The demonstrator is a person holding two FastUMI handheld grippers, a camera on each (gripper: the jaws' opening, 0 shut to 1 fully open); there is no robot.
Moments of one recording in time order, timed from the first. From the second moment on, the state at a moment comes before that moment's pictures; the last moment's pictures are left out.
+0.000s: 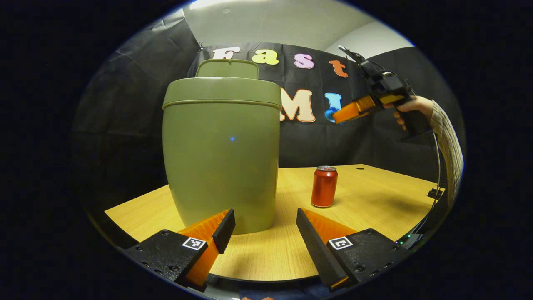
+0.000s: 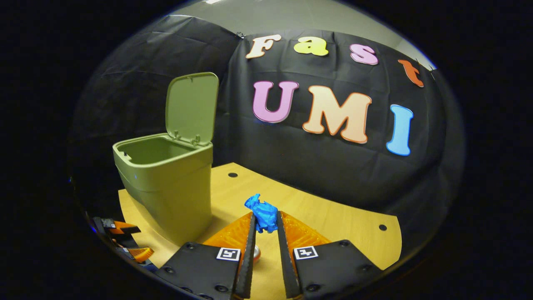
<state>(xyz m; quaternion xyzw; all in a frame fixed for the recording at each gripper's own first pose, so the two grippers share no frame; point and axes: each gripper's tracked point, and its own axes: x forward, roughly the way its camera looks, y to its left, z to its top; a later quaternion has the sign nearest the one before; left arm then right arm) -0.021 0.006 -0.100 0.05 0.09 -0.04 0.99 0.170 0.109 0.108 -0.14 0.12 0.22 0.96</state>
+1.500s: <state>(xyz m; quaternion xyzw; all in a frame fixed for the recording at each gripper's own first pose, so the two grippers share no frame) -0.021 -0.012 -0.110 0.04 0.10 -0.07 0.99 0.154 0.275 0.181 -0.12 0.04 0.35 0.93</state>
